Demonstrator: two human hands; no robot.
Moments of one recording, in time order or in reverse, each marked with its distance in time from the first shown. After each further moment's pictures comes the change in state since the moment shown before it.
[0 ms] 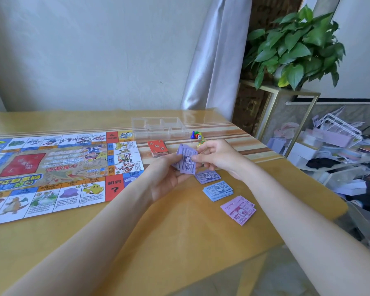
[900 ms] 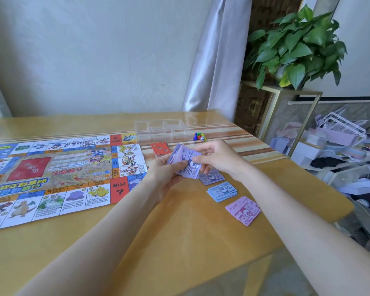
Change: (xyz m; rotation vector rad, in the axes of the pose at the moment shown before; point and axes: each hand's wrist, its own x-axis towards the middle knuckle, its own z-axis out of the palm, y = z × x) left_hand -0.002 -0.001 -0.005 0.262 0.184 0.145; right_hand -0.001 -0.004 0.009 0.015 -0.023 -0.106
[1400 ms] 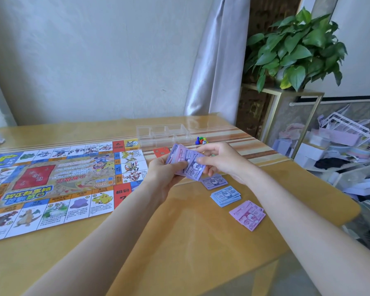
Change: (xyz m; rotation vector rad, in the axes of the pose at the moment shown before) left_hand 0.000 0.013 0.001 0.012 0.065 0.018; right_hand 0.001 -0.002 -0.004 0.063 -0.002 0.019
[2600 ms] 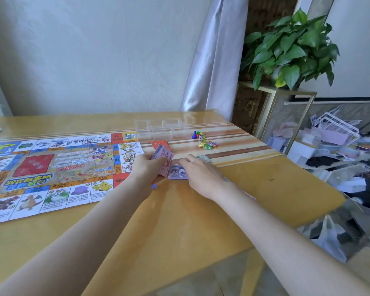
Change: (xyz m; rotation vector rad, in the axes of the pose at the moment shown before) left_hand -0.014 0.000 -0.022 0.152 0.190 -0.038; right_hand -0.017 0.020 0.055 -1.042 0.004 -0.217
